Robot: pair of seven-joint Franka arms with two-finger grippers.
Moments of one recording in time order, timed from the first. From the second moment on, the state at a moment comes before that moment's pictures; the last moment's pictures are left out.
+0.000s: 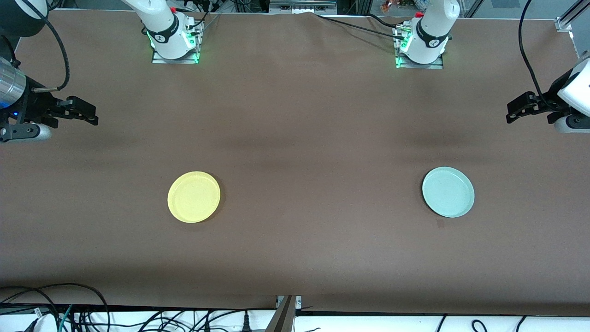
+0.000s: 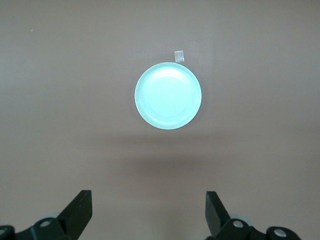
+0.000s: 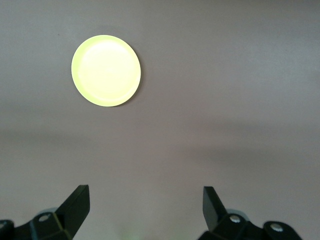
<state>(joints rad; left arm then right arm) 0.03 0.00 0.00 -1.66 0.05 1.61 0.03 0.13 0.11 -0.09 -1.51 0.00 1.54 -0.05</state>
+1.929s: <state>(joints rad) 0.18 0.69 -0.01 -1.64 0.05 2.26 0.66 0.14 0.13 -0.09 -1.51 0.00 1.61 -0.07</state>
